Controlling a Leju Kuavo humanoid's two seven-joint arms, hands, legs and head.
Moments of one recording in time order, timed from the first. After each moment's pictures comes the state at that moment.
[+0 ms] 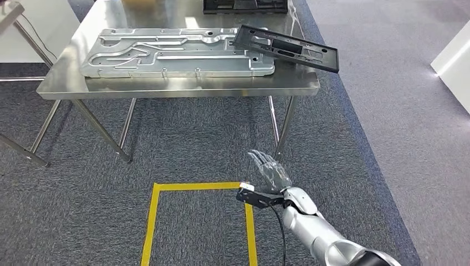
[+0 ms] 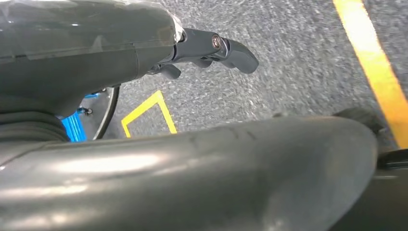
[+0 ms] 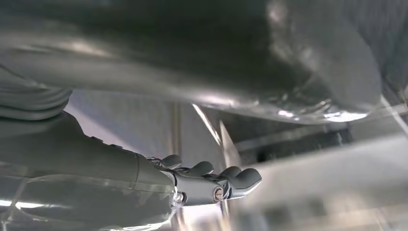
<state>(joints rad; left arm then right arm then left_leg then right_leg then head) -0.09 -0.16 0.96 -0.20 -1.38 -0.08 0.04 -0.54 0.03 0.49 -0.52 0.75 -0.50 -0.44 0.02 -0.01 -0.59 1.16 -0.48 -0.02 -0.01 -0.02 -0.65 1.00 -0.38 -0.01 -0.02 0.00</state>
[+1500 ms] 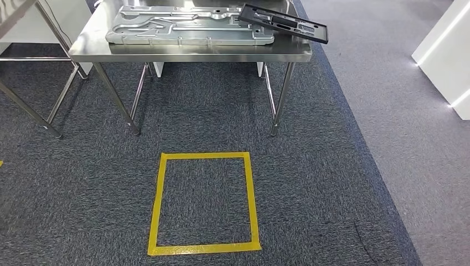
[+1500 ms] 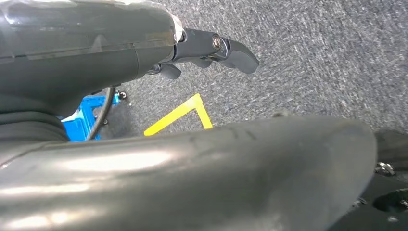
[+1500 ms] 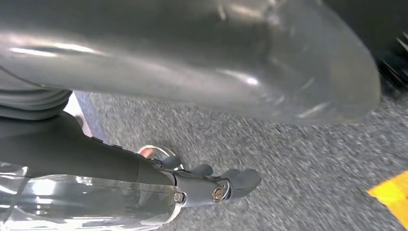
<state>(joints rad) -0.10 -0.16 0.95 -0.20 -1.44 -0.02 0.07 -0.15 0.10 0.18 -0.22 0.66 -0.22 -0.08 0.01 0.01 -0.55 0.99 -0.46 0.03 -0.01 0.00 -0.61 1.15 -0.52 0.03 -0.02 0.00</state>
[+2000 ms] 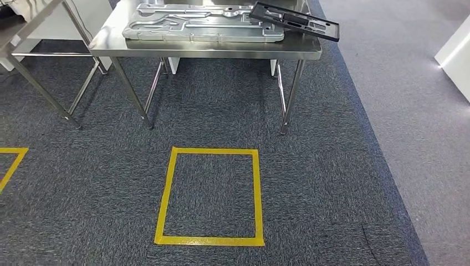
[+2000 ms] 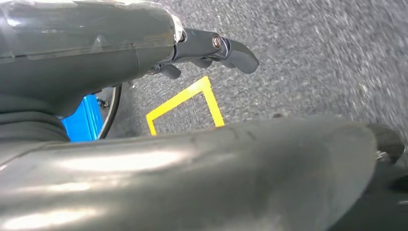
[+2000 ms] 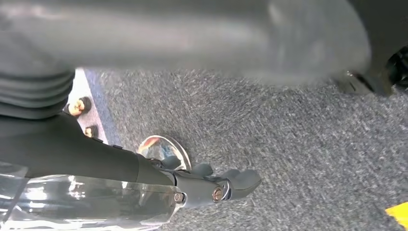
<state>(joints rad) -0.09 -0.16 0.95 -0.20 -1.43 -0.01 0.07 -0.14 0.10 0.18 -0.21 0.71 -0.22 -0.04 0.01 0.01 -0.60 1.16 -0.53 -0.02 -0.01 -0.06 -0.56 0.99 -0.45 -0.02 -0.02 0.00</state>
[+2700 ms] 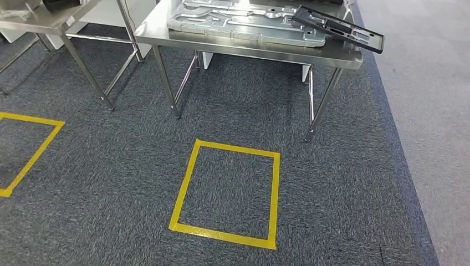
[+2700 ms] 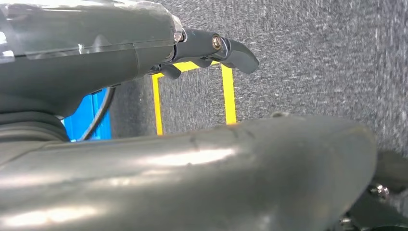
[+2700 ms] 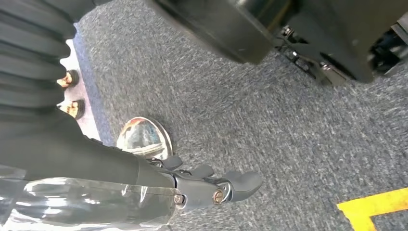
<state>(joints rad) -0.08 -0.20 1.00 -0.20 -1.37 0.06 0.09 -0.12 0.09 0.15 -0.21 0.71 -0.24 -0.06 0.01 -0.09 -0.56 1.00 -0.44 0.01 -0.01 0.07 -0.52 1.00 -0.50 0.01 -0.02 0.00</state>
